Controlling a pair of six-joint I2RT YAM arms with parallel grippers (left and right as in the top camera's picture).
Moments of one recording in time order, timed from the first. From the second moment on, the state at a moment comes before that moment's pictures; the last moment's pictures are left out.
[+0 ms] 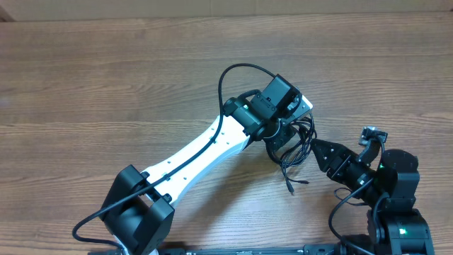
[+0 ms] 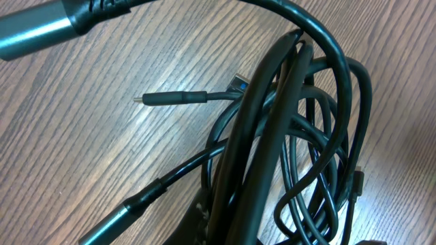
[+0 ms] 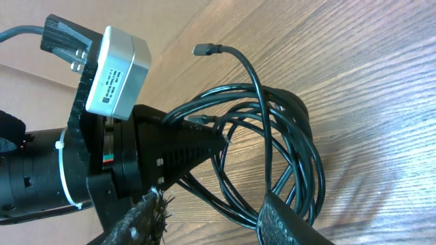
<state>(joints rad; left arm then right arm) -0.80 1.85 1.53 -0.74 0.15 0.10 -0.01 0.59 0.57 -0.54 -0.50 0.69</state>
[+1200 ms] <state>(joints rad) -0.81 1.77 1.53 -0.70 0.15 0.10 -0.01 0.59 0.57 -0.59 -0.51 0.70</state>
